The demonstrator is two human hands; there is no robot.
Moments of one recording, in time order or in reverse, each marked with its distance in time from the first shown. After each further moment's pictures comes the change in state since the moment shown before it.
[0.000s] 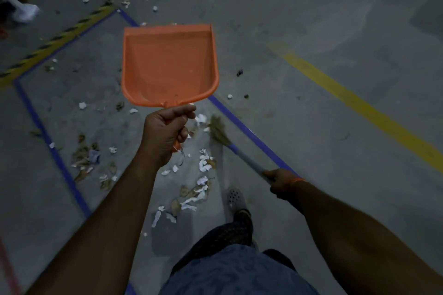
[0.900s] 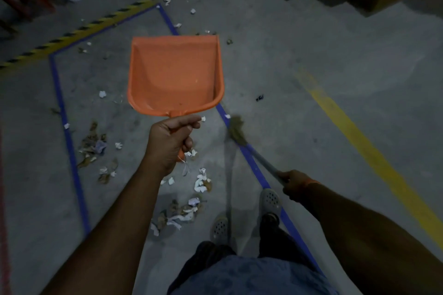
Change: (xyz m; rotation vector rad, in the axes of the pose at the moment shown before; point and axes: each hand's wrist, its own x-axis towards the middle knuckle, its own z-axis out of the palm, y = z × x) left_hand 0.126 0.040 0.051 -0.063 0.232 -0.017; right_hand 0.114 -0.048 -0.214 -0.203 -0.065 -0.019
